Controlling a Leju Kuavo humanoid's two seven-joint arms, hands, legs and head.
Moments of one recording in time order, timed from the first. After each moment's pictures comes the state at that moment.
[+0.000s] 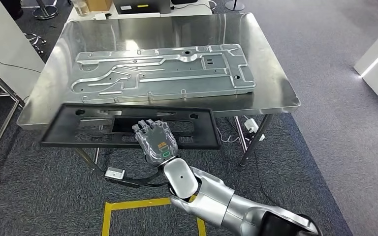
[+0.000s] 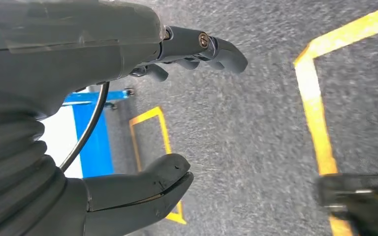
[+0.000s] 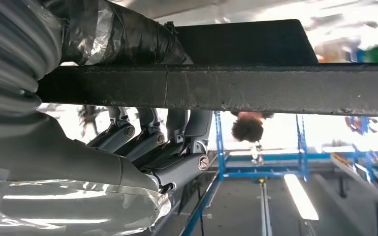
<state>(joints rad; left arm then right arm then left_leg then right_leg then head) -0.10 -0.11 1.10 -0.22 -1.40 -0.06 -0.19 -0.60 0.09 0.88 -1.11 1.57 -0.40 0.54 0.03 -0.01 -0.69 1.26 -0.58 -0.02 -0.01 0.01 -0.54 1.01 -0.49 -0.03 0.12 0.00</state>
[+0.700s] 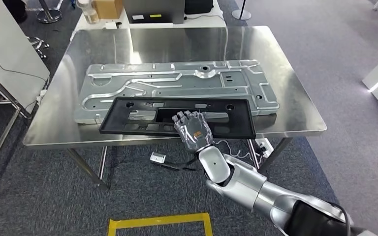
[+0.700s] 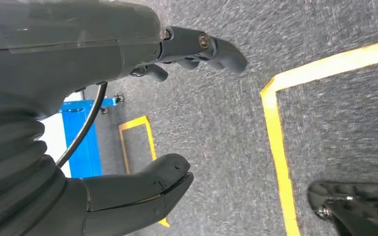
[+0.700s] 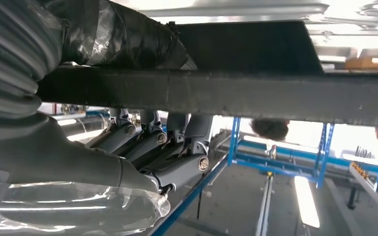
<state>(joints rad) -0.09 -0.12 1.10 -0.21 -1.38 -0.05 -0.20 -0.64 -0.19 0.88 -1.16 1.57 -0.36 0.55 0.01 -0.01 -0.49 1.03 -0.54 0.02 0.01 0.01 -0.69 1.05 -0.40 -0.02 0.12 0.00</state>
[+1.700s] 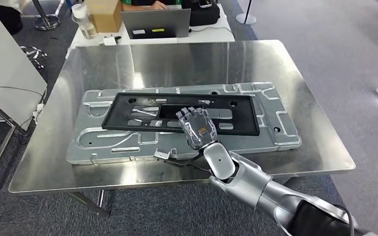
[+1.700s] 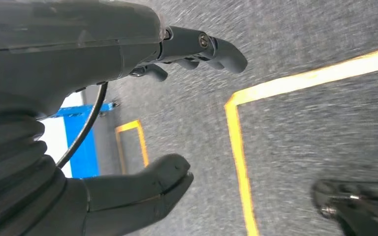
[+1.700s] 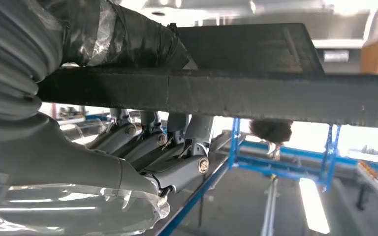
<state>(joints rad) -0.09 -0.11 1.10 -0.21 -1.37 -0.05 -0.20 -0.63 -0.19 0.82 -1.16 1.57 -0.38 0.50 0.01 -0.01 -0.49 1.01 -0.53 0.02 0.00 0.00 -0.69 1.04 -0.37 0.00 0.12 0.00</state>
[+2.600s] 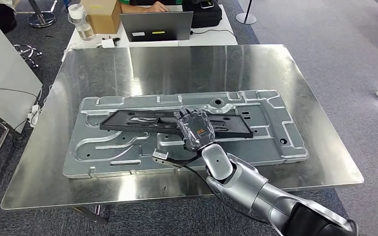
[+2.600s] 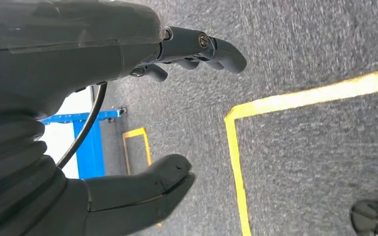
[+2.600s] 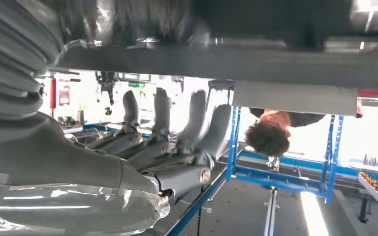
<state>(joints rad) -0.09 -0.10 1.10 -0.21 -1.38 -0.03 -0.19 -0.60 -0.14 0.76 -1.12 1.57 -0.40 0.46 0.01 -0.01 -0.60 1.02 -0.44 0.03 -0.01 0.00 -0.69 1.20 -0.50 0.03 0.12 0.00</state>
